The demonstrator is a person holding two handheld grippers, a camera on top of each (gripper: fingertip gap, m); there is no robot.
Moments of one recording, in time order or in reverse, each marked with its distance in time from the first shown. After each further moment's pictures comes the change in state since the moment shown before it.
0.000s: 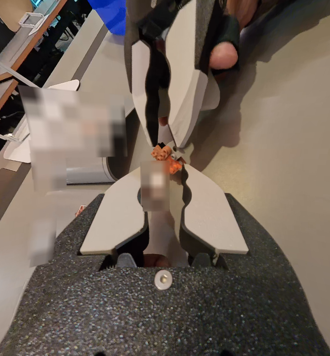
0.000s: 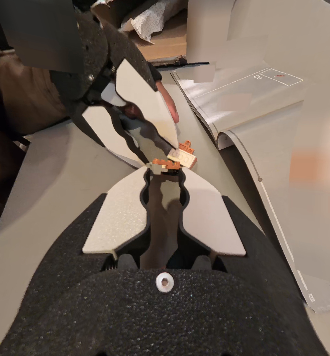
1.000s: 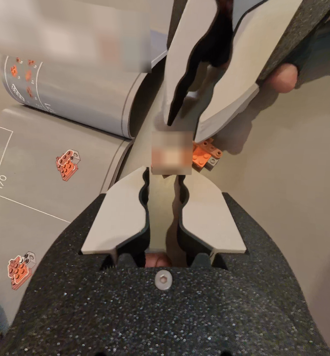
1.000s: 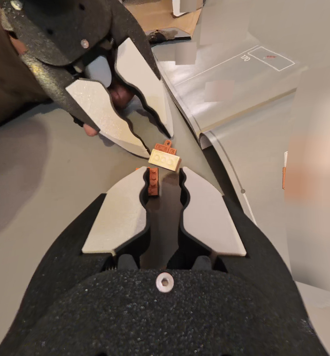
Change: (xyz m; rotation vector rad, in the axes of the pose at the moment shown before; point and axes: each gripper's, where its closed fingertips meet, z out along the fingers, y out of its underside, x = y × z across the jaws) left arm -0.017 0.036 0.001 -0.195 0.081 -0.451; right arm 0.022 0.002 0.017 -0.131 0.066 0.036
